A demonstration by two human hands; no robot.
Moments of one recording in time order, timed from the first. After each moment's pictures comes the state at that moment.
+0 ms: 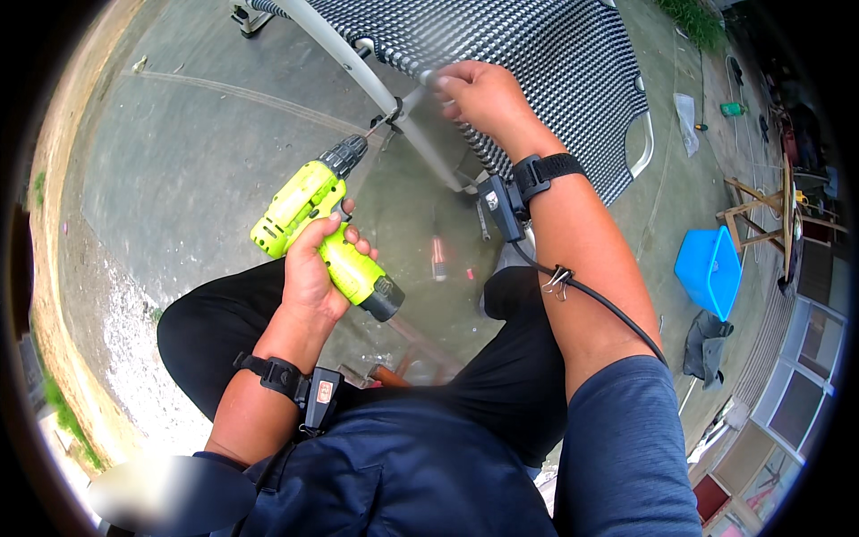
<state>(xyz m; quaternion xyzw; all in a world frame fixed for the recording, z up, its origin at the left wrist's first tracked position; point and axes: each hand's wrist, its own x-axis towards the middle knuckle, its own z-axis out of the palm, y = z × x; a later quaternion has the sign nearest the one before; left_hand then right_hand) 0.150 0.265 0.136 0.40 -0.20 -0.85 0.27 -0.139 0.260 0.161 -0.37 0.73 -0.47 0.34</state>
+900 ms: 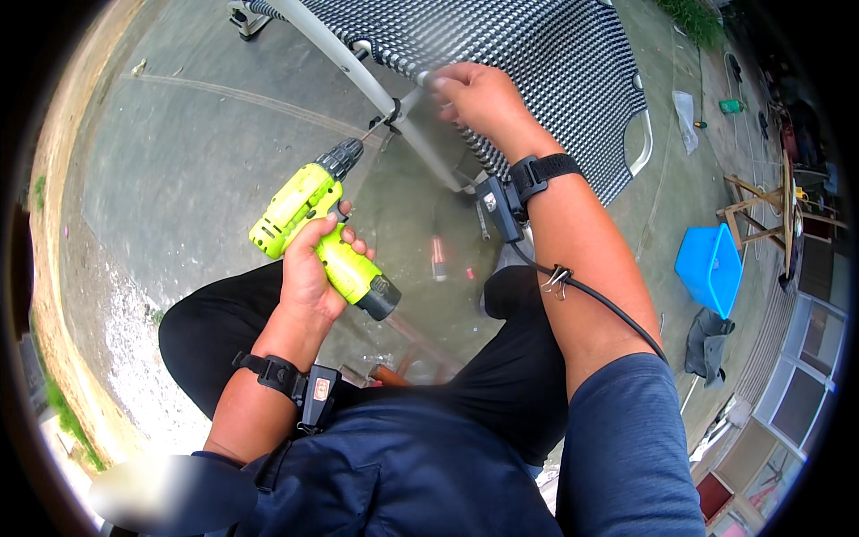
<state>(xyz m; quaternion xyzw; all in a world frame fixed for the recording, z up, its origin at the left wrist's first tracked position) 0.149 0.261 0.133 0.41 -0.20 -0.85 0.28 -0.138 0.262 0.164 -0.37 0.74 -0.44 0.35</state>
